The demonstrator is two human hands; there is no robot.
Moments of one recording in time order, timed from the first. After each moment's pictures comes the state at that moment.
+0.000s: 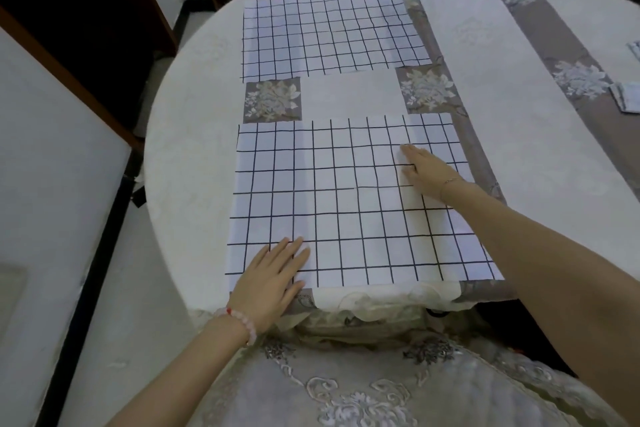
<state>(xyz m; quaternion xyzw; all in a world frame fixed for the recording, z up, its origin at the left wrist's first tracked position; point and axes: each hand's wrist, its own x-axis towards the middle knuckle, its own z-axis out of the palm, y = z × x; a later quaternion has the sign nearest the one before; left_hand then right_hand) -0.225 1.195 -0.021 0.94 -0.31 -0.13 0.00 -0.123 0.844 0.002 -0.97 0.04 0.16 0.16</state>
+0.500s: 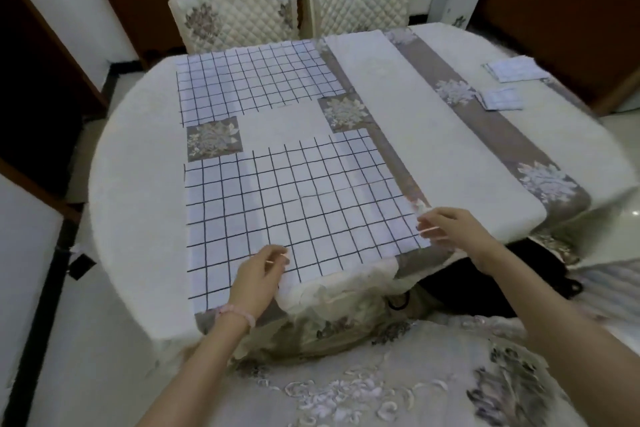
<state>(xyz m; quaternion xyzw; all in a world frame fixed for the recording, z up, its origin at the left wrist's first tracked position) -0.243 1.138 0.032 0.87 -0.12 -0.19 0.44 -0.325 0.813 0.068 -0.76 0.34 0.04 0.56</state>
